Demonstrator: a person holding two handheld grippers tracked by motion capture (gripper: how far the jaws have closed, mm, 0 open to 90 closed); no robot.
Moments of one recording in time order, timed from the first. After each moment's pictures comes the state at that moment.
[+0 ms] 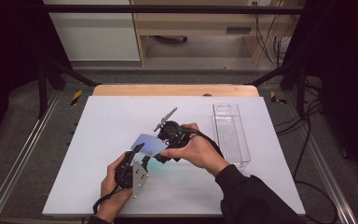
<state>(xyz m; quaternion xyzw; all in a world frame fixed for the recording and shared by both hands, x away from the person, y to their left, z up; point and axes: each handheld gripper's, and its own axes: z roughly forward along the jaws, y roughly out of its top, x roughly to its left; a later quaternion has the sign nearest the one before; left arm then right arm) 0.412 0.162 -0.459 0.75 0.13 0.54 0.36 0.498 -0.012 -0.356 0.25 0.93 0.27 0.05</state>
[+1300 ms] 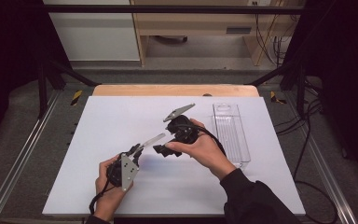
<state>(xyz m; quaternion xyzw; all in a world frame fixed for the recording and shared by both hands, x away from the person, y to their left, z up) 0.418 0.185 -0.451 0.74 0.22 0.48 0.41 0.501 -0.035 -0.348 0.29 0.87 0.39 0.06</state>
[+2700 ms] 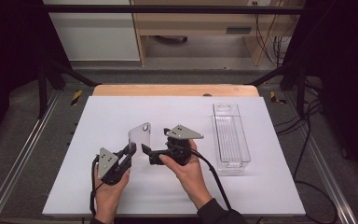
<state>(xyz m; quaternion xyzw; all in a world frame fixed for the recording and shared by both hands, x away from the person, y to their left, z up) 0.419 0.206 -0.448 0.66 0.39 0.34 0.55 0.464 -0.015 -0.397 0.35 0.71 0.59 0.14</state>
